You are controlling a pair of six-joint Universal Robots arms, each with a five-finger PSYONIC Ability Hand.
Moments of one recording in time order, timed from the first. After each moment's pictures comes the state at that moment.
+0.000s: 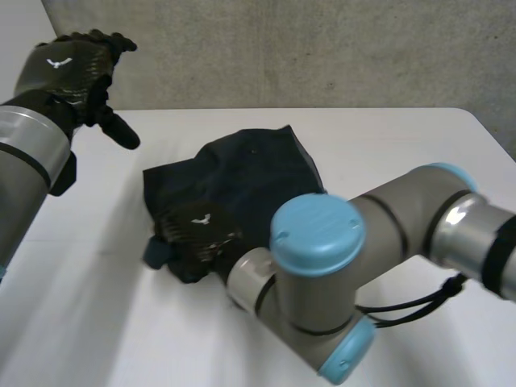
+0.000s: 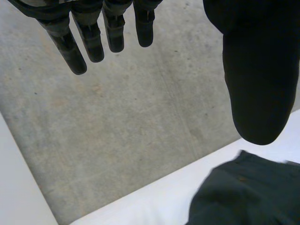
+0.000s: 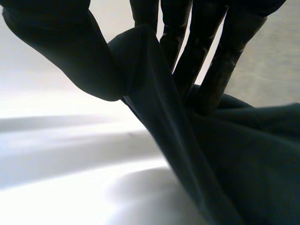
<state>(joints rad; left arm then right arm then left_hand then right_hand) 4.34 -1.61 -1.45 3.14 -1.64 3.24 2.48 -0.88 1.19 -0.16 1.30 3.28 0.21 0.23 0.22 0.22 0.04 0.98 1.17 1.18 1.19 0.98</state>
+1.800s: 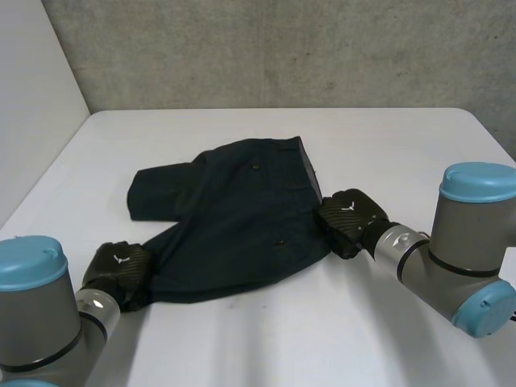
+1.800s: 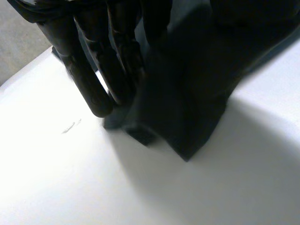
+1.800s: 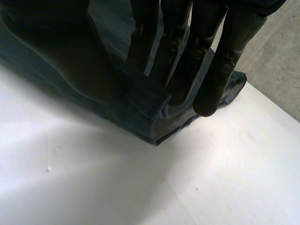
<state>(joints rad) 4.37 -1.88 -2.04 3.45 -1.66 3.52 1.95 -1.02 1.54 -0.12 1.20 2.68 1.06 1.11 1.05 1.11 0.92 0.94 1.17 1.17 1.19 0.96</state>
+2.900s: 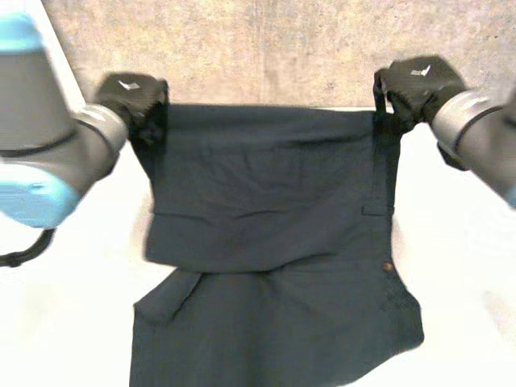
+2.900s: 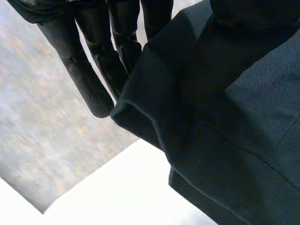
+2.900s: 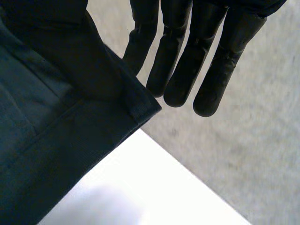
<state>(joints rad) 4.32 -2.12 -0.96 2.94 -1.59 3.43 1.89 -1.10 1.01 0.20 1.43 2.81 1.11 1.20 1.19 1.20 1.00 0.94 1.17 1.18 1.19 0.98</state>
